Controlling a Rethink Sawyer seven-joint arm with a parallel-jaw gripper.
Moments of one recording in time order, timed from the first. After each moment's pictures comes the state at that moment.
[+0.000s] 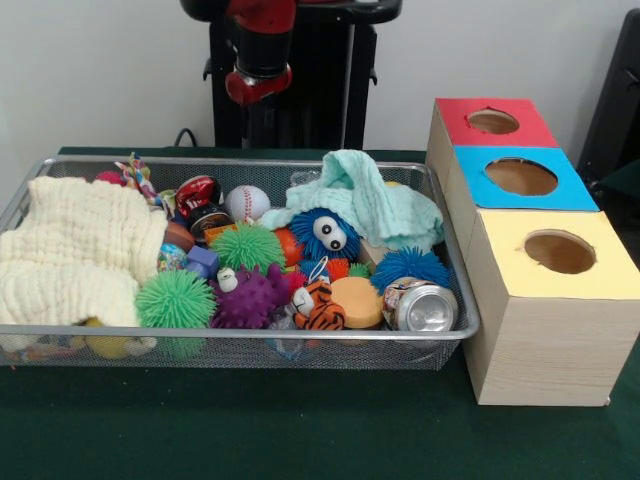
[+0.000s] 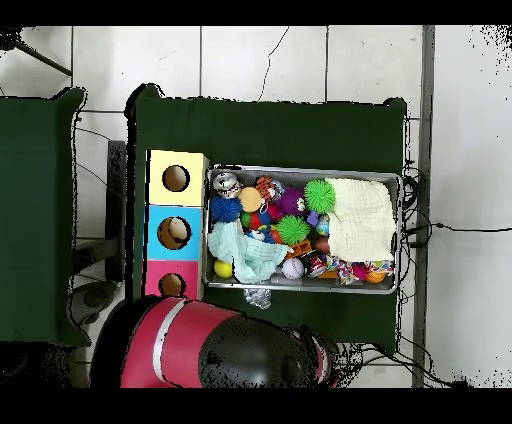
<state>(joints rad) -0.06 -0.07 -0.47 1.98 -1.03 -0.44 1.79</state>
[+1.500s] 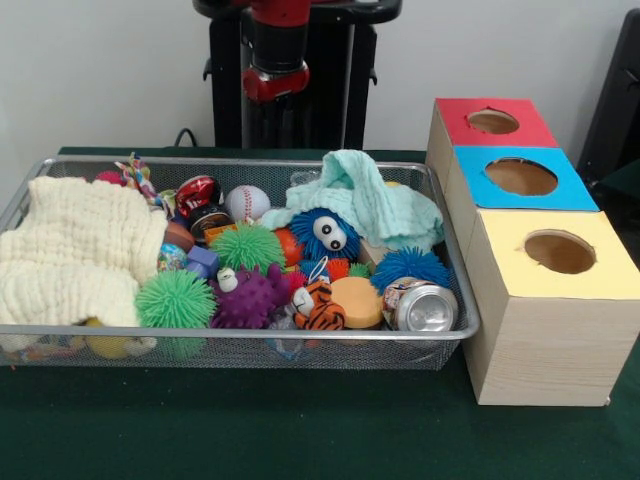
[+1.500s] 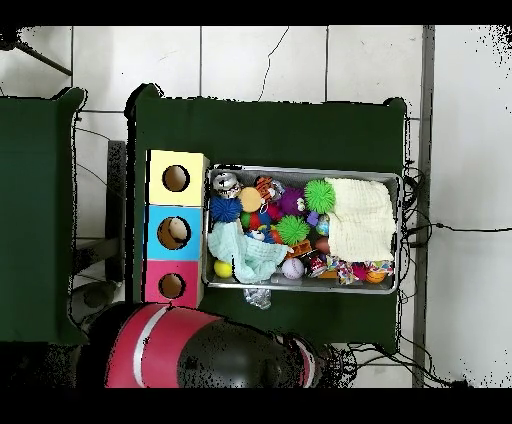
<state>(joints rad) -0.01 -0.08 -0.48 2.02 -0.93 -0.54 1.79</state>
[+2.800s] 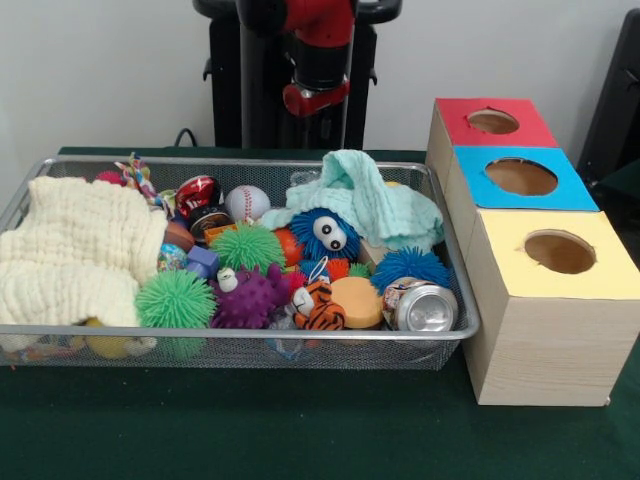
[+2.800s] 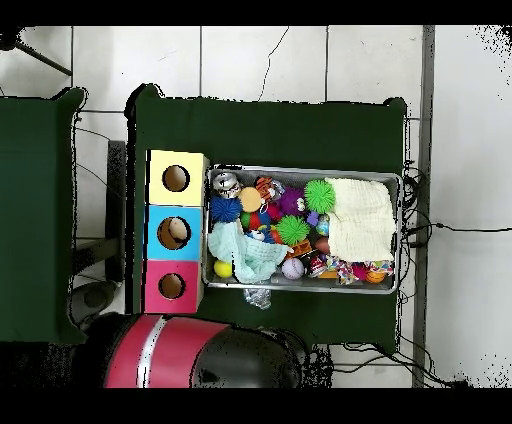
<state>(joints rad) -0.03 -0.16 -0.27 2.05 -0.88 -0.30 1.79</state>
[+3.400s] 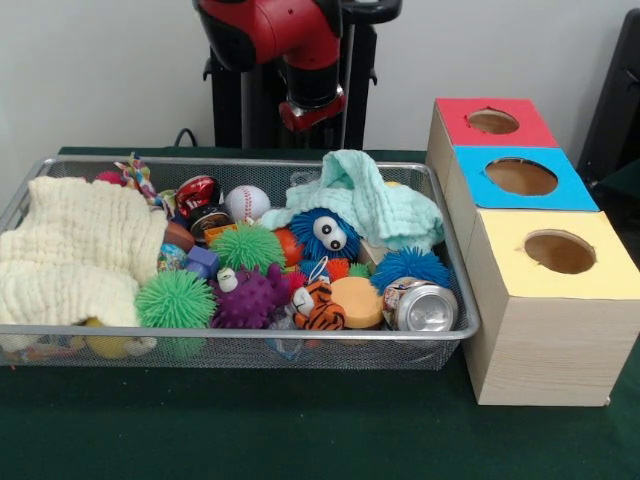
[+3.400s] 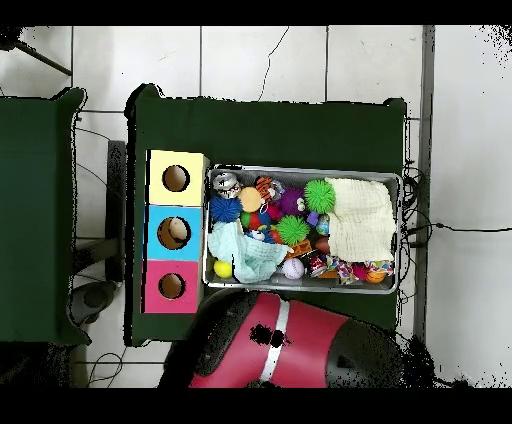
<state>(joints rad) -0.29 -0.15 -0.08 2.02 -0.99 -0.13 1.79</state>
